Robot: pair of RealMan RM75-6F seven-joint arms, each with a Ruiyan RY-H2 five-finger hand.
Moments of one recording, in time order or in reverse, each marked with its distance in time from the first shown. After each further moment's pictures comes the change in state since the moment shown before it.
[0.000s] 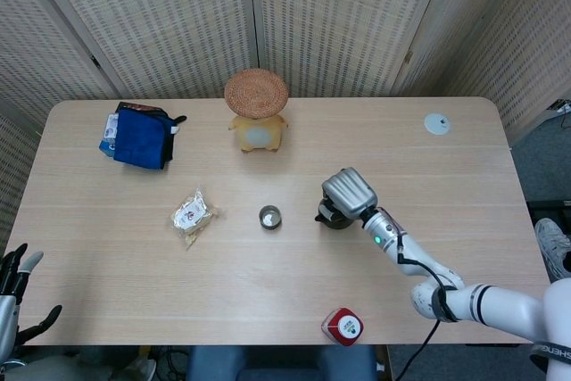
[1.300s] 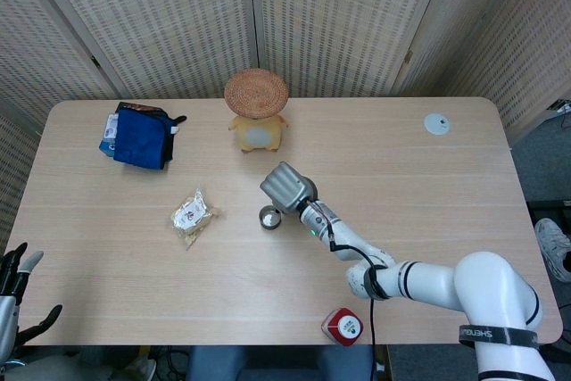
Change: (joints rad) left arm 0.004 0.004 -0.001 -0.012 0.018 0.014 0.013; right arm 0.323 -0.213 -0.005 0.183 0.245 -0.069 -0.403
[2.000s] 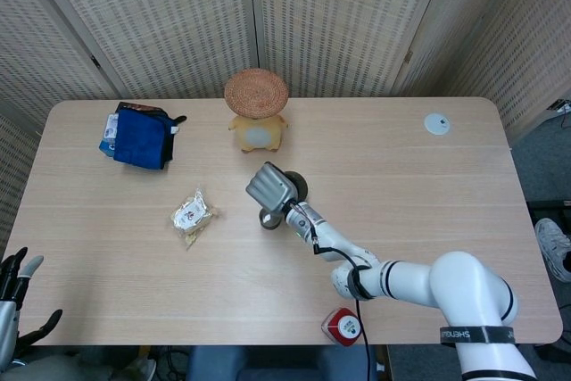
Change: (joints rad) left arm 0.015 -0.005 0.013 -0.007 0.014 0.014 0.014; right arm 0.079 -0.064 -0.029 0.065 0.025 0.019 -0.101
